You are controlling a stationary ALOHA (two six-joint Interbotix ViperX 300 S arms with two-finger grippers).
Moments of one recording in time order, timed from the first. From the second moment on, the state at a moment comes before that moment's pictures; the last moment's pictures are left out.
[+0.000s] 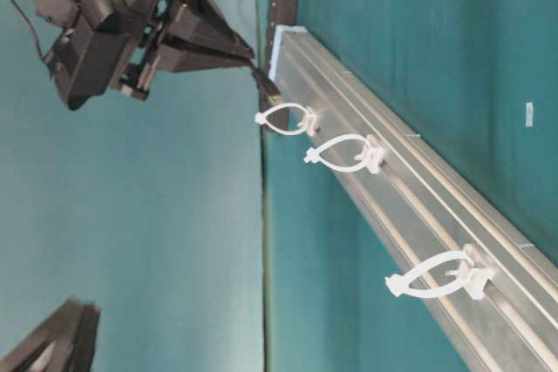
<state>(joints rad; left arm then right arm) 0.24 -0.45 0.94 0.02 -0.25 -0.19 -0.59 0.14 0.39 0.11 0.65 -1.48</state>
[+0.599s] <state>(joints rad) 0.24 -0.23 0.81 0.02 -0.28 -0.20 -0.54 0.15 0.40 0.13 0.61 -1.48</state>
